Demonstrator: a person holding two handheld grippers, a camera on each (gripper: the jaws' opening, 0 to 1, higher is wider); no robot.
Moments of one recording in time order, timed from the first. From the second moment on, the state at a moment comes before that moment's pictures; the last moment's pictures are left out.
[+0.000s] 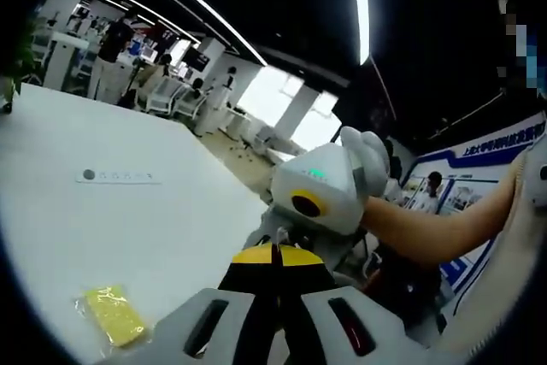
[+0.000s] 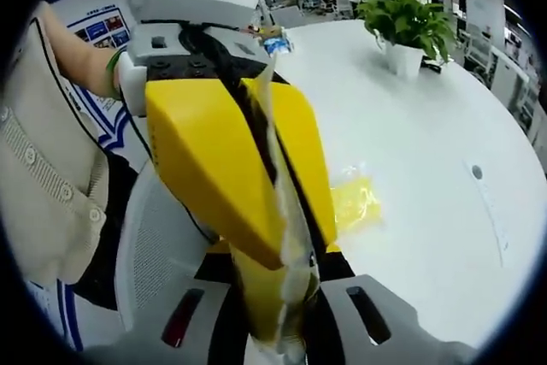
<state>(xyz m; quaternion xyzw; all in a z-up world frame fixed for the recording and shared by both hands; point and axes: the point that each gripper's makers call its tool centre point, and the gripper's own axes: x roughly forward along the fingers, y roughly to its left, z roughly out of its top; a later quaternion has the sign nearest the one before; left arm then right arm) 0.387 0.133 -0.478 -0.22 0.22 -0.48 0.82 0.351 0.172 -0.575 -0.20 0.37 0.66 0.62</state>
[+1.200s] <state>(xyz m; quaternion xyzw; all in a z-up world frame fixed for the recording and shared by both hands) 0.394 0.132 -0.506 -0.24 0.25 -0.46 0.82 0.377 0.152 -0.559 -0.22 0.25 0.64 0.69</state>
